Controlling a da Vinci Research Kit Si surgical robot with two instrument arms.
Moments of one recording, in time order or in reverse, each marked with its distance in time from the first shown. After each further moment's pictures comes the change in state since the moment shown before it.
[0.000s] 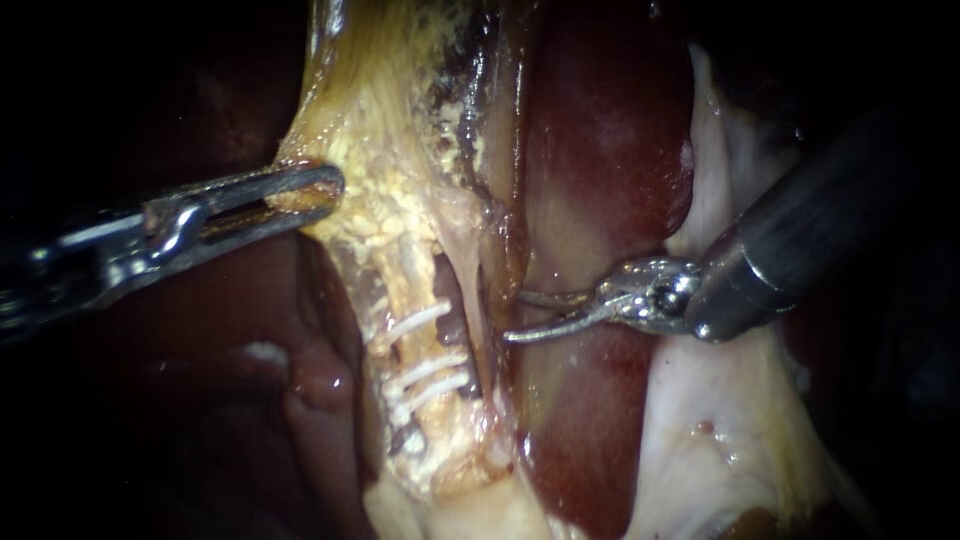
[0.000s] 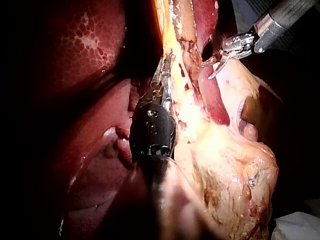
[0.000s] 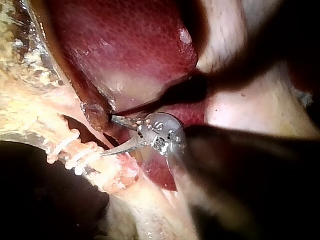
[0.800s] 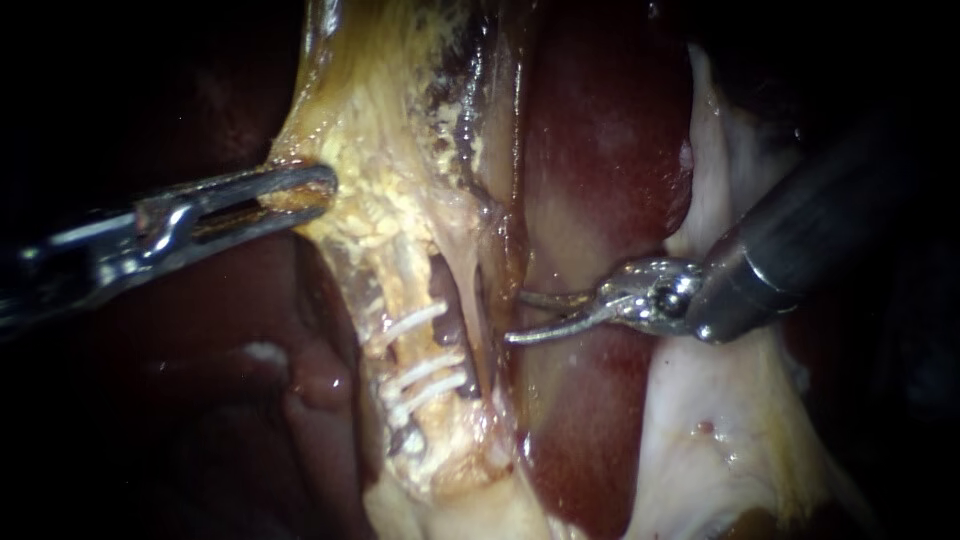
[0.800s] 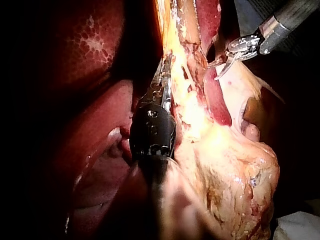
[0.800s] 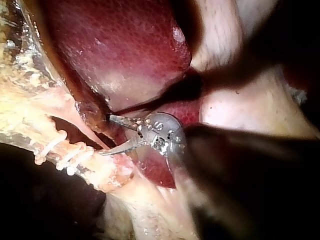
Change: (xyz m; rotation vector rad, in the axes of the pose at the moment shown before) right arm 0.000 -0.001 -0.002 0.006 -0.004 0.002; left arm -0.002 0.001 -0.002 0.002 0.012 -0.003
